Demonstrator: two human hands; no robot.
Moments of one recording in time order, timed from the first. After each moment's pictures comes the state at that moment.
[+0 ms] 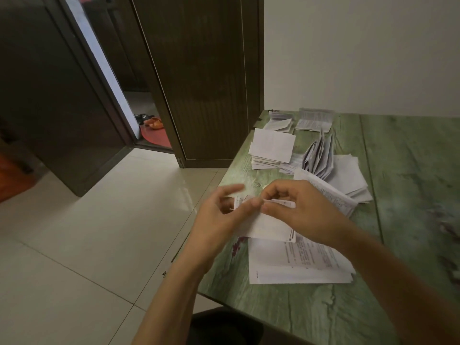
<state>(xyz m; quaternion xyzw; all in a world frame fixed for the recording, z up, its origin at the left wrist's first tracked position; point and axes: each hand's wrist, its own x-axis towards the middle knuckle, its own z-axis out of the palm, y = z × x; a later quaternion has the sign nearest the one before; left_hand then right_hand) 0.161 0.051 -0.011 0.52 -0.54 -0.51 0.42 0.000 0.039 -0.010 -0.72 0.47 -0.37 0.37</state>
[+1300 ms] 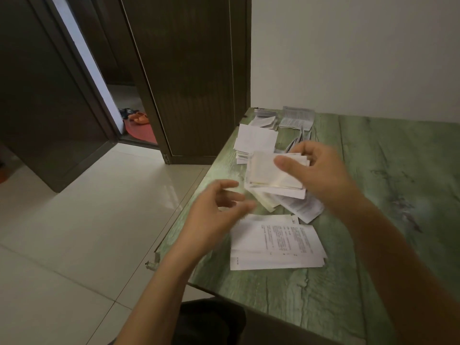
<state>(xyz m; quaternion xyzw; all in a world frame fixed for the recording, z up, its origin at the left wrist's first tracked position) 0.152 0.056 -0.014 0.54 -0.63 -0.44 0.34 -0.033 0.040 0.014 -0.57 0.57 -0.49 0.33</state>
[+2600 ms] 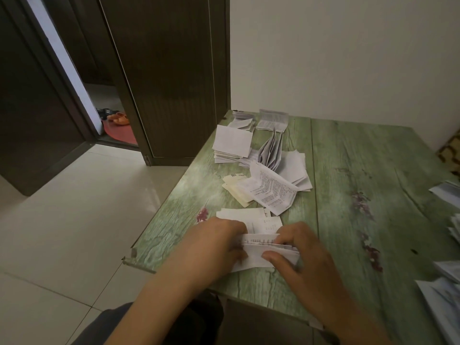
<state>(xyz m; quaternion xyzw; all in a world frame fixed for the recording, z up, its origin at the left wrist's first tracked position) 0.127 0.097 -0.011 0.48 -0.86 -0.15 0.08 -0.044 0.148 -0.070 -0.71 0.53 -0.46 0.09</state>
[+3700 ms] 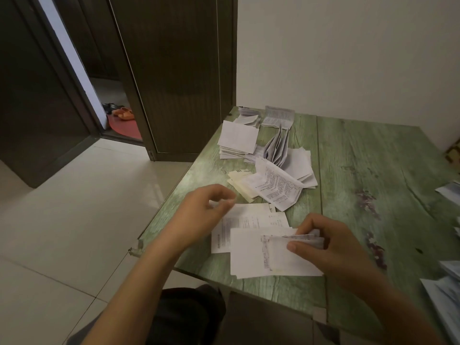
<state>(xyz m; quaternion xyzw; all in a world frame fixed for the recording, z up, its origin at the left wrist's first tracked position) 0.145 0.065 -0.015 0.53 -0.73 -0.35 0.25 -0.072 0.144 -0.038 -0.63 0.60 -0.38 0.31</state>
